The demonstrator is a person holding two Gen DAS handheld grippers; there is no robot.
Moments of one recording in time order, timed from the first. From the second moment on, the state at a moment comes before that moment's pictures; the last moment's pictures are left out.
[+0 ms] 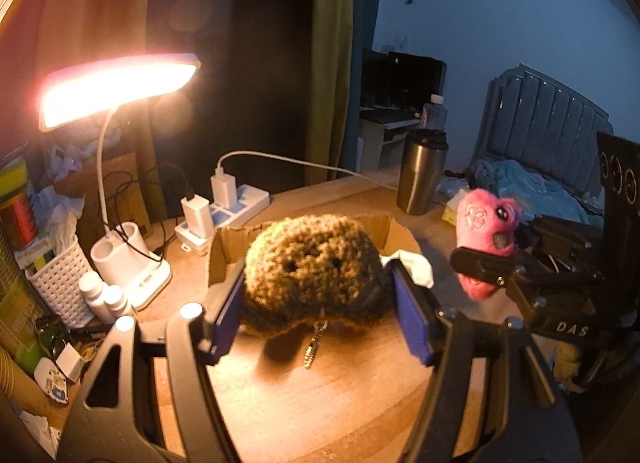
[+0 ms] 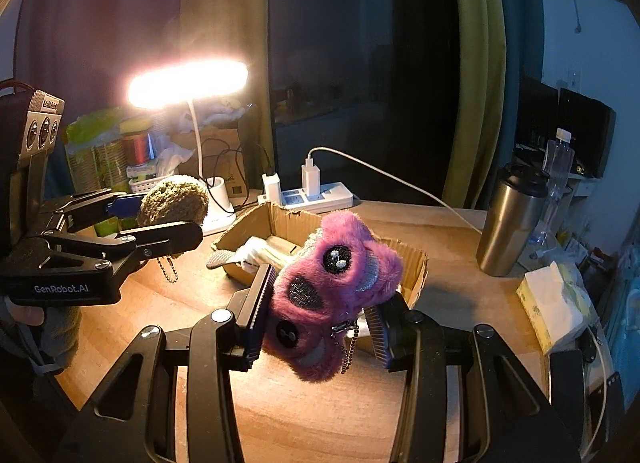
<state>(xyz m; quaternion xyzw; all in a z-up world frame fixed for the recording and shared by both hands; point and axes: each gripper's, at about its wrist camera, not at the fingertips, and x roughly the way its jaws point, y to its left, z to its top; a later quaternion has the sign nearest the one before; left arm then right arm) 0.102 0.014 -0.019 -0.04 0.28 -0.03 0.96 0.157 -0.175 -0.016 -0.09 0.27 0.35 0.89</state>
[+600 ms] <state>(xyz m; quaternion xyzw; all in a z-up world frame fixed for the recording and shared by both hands) 0.141 0.036 -0.017 -0.05 0.27 -0.02 0.96 0.200 -0.166 -0.021 -0.08 0.28 0.35 0.89</state>
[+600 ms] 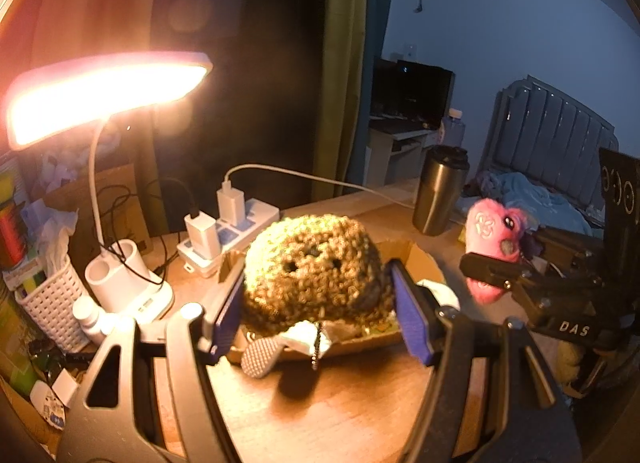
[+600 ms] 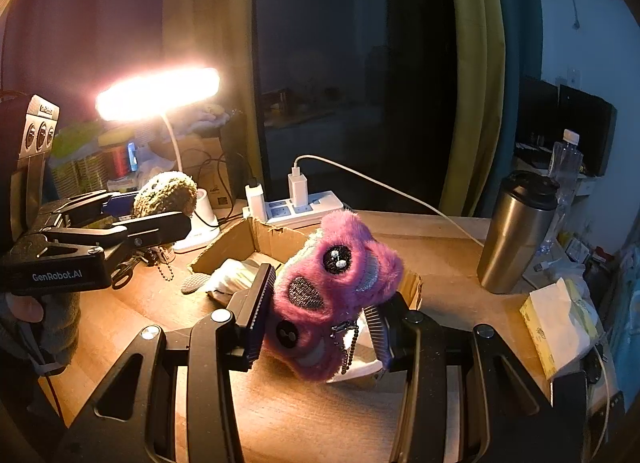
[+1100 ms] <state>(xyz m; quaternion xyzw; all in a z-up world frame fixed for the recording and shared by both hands) 0.182 0.049 -0.039 -0.05 0.28 -0.02 0.96 0.240 -0.166 -0.045 -0.06 0.29 0.33 0.89</state>
